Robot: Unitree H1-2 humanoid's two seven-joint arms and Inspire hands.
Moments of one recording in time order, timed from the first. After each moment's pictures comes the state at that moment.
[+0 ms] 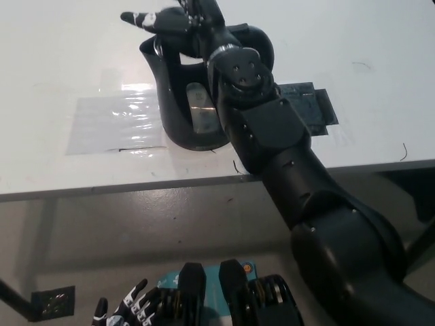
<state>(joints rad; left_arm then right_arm) 0.20 0.10 0.01 0.13 -0.43 -0.17 -0.41 -1.28 0.20 -0.07 1.09 0.06 -0.07 -0.09</state>
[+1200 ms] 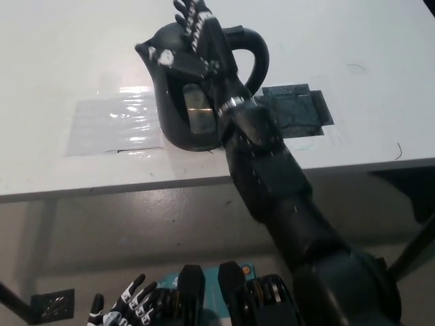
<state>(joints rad) 0.22 0.10 0.03 0.09 -0.45 -0.15 -0.41 -1.05 0.23 -0.07 0.96 0.11 -0.37 0.03</state>
